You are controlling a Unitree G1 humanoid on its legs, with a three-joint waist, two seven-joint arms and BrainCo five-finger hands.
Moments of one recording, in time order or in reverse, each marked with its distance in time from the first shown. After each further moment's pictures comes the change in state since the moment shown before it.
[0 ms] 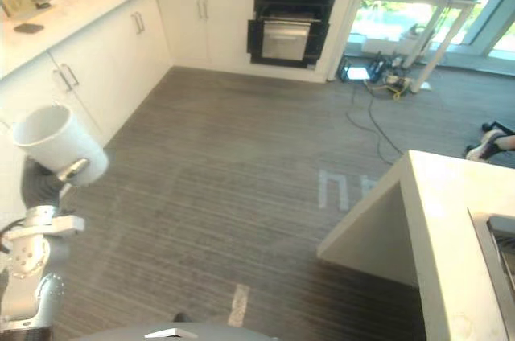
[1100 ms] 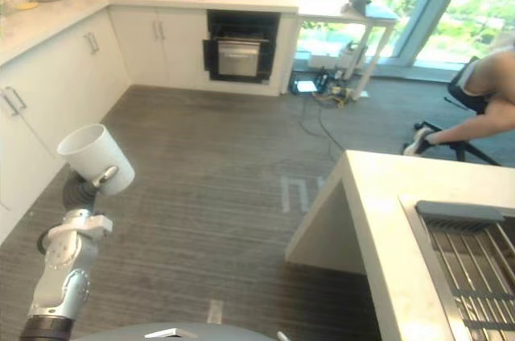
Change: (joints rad) left arm -0.055 -0.049 -0.084 0.171 -0.054 0.014 0.086; right arm -0.024 -0.019 0.240 -0.033 0.067 0.006 0.021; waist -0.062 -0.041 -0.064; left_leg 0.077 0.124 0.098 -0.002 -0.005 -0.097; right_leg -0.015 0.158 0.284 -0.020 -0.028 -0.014
